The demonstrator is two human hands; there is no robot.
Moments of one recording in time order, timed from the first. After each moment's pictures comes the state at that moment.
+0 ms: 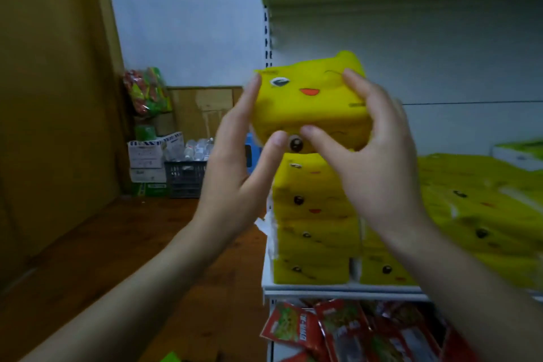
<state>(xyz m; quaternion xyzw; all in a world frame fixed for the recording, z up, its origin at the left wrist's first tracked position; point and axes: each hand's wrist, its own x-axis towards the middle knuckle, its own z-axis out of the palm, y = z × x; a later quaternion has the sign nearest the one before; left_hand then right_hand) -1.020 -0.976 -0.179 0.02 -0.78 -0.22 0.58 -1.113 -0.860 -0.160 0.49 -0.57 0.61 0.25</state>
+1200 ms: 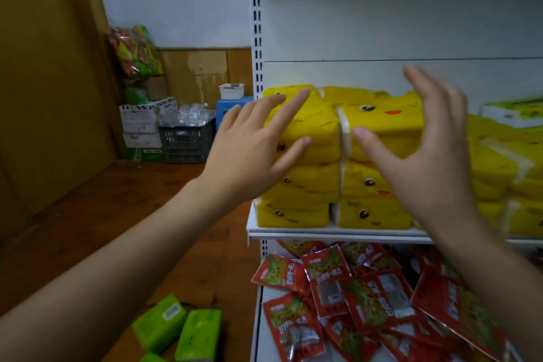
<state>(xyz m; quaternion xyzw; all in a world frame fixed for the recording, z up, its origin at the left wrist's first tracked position) -1.033 -0.956 -0.209 0.15 -0.90 0.10 0.39 -1.162 -0.800 -0.217 0.47 -0.64 0.51 0.32</state>
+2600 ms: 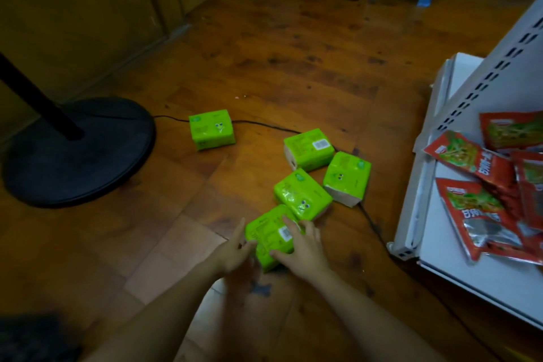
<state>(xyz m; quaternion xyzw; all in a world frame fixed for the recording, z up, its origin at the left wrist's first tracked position) -0.699 -1.002 -0.677 0.61 -0.61 -0.50 0.00 -0.871 -0.959 -0.670 0.60 -0.73 0.10 -0.32</state>
